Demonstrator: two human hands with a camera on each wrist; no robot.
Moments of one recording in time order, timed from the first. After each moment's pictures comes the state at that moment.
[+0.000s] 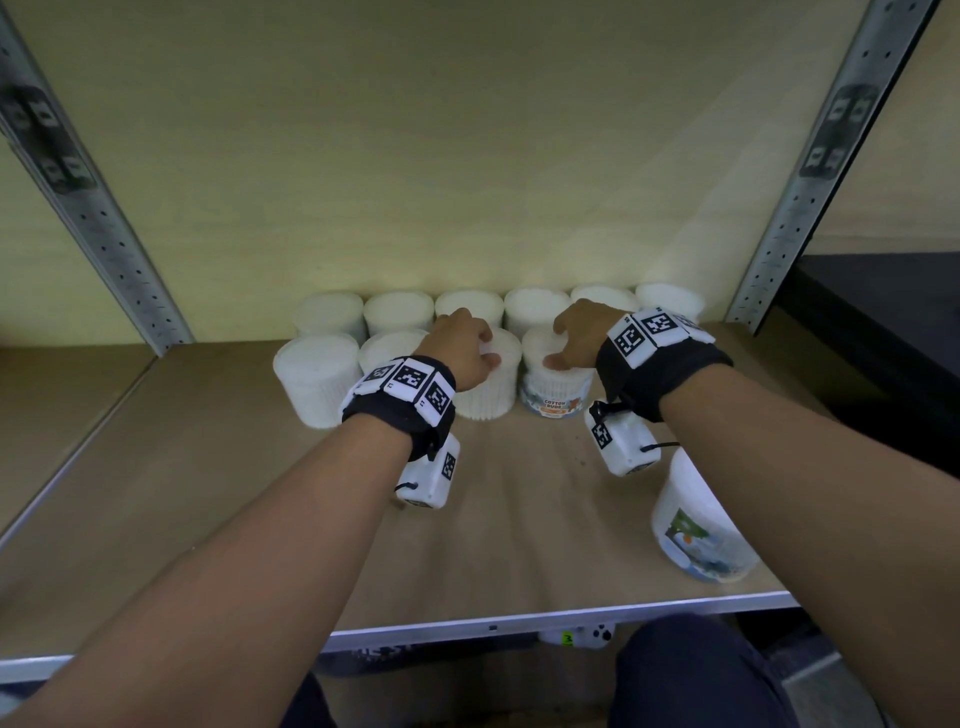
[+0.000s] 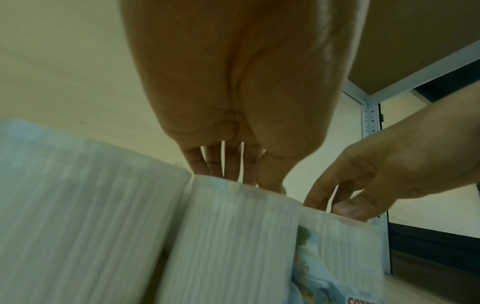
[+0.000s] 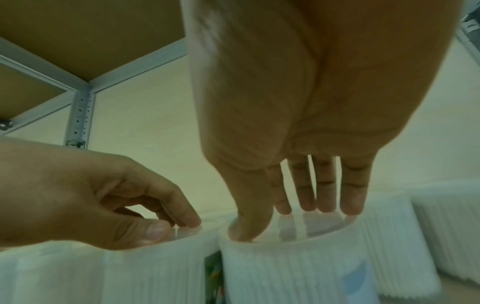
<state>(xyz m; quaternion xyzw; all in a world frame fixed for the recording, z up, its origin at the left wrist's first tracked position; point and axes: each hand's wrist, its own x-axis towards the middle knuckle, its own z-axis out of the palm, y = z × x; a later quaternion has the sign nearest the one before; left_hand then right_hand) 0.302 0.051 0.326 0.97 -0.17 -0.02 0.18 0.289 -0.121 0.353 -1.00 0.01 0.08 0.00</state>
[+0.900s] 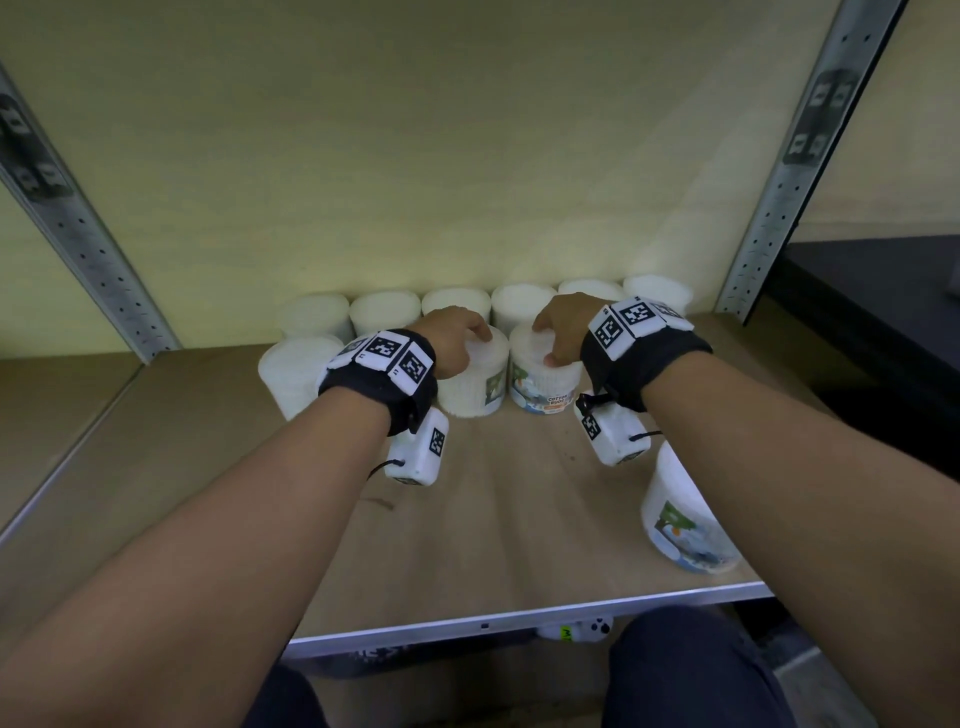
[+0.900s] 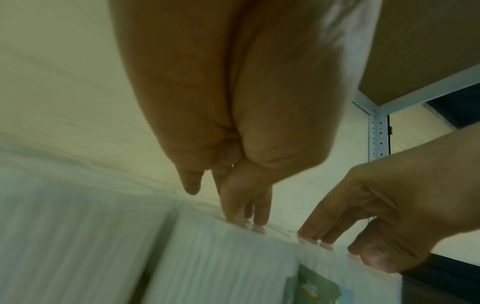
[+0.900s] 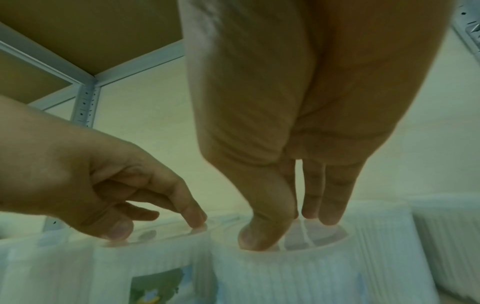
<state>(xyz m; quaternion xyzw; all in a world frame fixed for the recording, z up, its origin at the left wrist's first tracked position) 0.308 0.053 0.346 0.96 -0.21 -0.12 0.15 0.297 -0.129 0.353 -1.00 -0.04 0.09 0.02</state>
